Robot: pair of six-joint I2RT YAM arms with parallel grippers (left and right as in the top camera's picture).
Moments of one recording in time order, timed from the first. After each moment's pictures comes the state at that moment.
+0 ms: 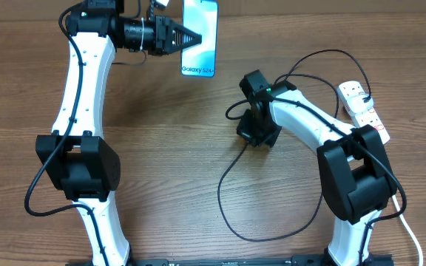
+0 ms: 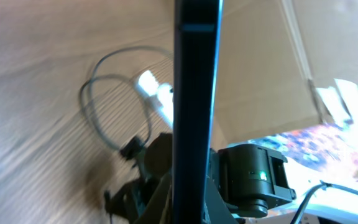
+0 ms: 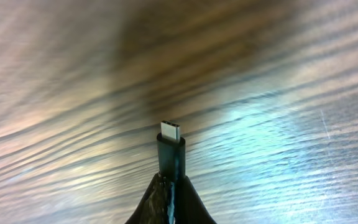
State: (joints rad) left arm -0.05 2.17 2.20 -1.05 1.24 -0.04; right arm 0.44 2.02 1.42 -0.92 -0.15 0.90
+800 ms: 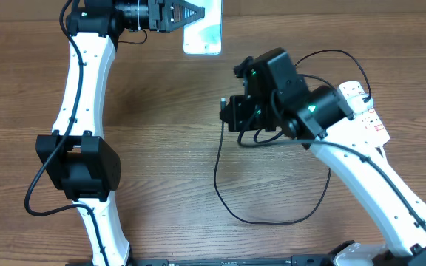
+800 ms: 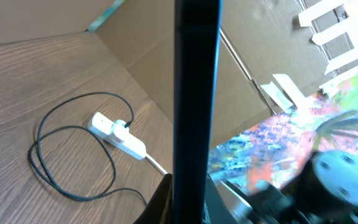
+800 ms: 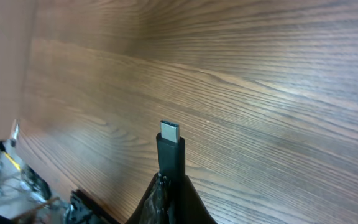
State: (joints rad) left arm -0.06 2.17 2.20 -0.61 1.45 -0.33; right arm 0.56 1.54 1.52 -0.92 -0.33 0.47
